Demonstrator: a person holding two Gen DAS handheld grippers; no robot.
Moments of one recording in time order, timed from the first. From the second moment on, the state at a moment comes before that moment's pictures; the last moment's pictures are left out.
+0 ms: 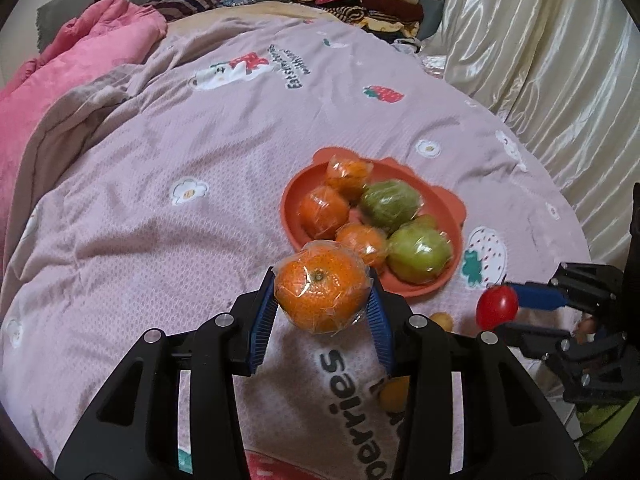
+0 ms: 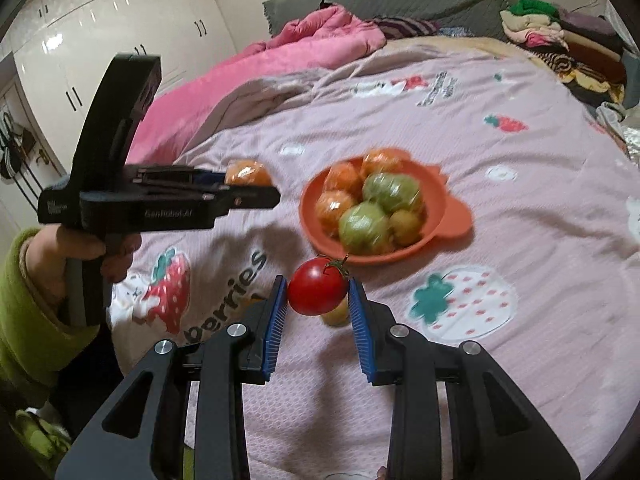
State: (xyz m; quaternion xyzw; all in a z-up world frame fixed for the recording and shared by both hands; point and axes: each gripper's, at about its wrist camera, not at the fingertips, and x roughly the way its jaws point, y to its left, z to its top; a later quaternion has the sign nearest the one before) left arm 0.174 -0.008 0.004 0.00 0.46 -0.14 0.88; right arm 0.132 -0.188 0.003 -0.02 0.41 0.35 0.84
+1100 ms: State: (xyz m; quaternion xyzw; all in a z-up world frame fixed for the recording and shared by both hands) left arm 0.220 -0.046 -0.002 0.00 0.47 -0.15 0.87; right arm 0.194 -0.213 0.022 -0.03 0.37 0.32 0.87
